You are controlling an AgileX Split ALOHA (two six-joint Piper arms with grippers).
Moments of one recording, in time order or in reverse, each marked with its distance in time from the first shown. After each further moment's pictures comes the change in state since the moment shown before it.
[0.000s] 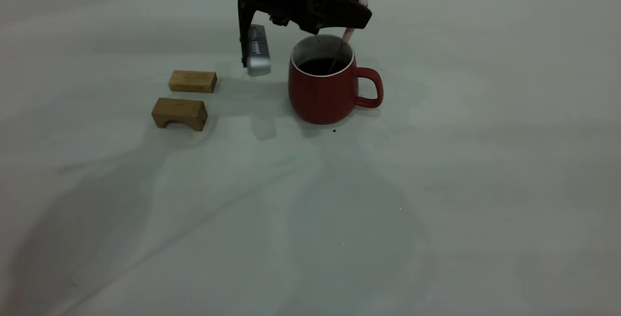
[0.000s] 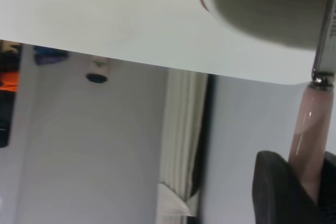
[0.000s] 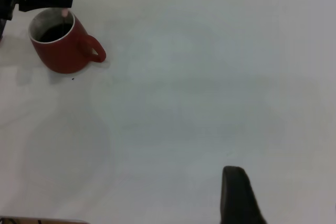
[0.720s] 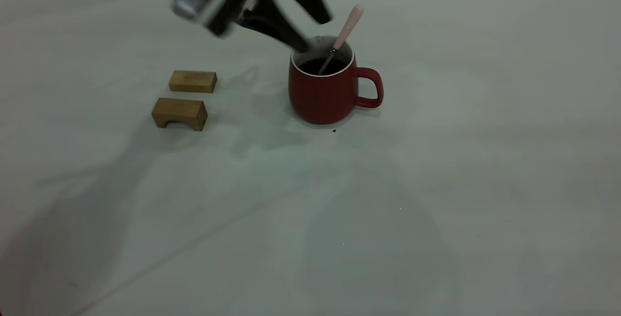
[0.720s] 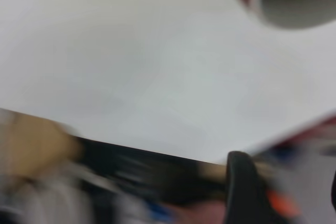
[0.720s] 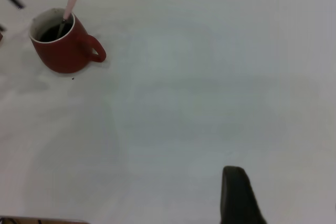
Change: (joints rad) left arm -0.003 -0.221 0.000 0.743 0.218 0.304; right arm 0.000 0.000 0.000 0.000 0.000 0.000
